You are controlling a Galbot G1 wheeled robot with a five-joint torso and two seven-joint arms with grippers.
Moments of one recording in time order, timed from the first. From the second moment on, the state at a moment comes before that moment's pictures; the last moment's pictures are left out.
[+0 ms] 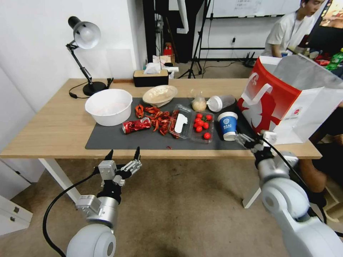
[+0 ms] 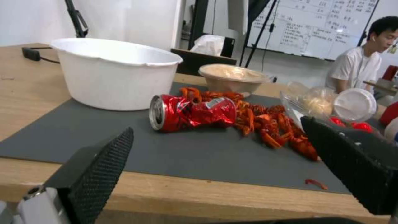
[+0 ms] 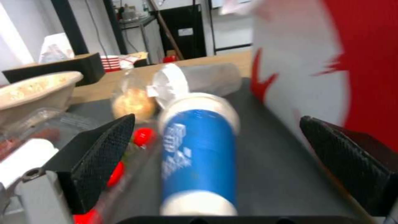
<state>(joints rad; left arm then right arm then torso) 1.66 -1.52 -0.50 -2.25 -0.27 0.08 0.00 -1.16 1.07 0.38 2.01 0.66 -0.27 0.43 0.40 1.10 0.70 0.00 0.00</state>
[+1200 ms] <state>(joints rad) 1.67 -1.54 -0.50 -2.23 -0.26 0.02 0.00 -0.99 1.08 0.23 1.85 0.78 -0.41 0.57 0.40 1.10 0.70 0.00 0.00</state>
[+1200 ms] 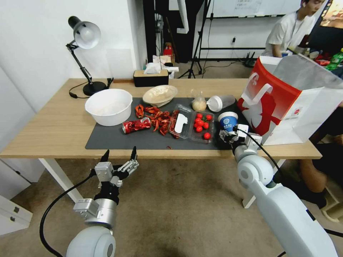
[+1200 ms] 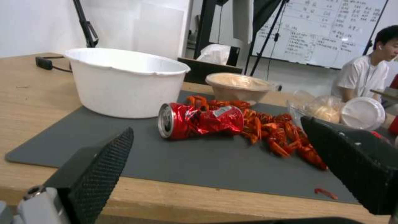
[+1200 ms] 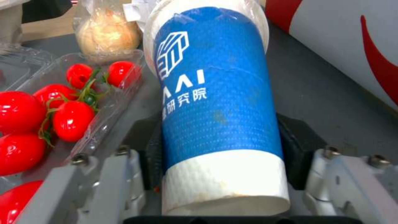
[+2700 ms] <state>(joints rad) 1.68 -1.55 -0.48 -2.22 -0.23 -0.01 0.01 -0.75 0.76 0.54 2.01 1.10 -0.24 0.55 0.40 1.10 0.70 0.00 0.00</state>
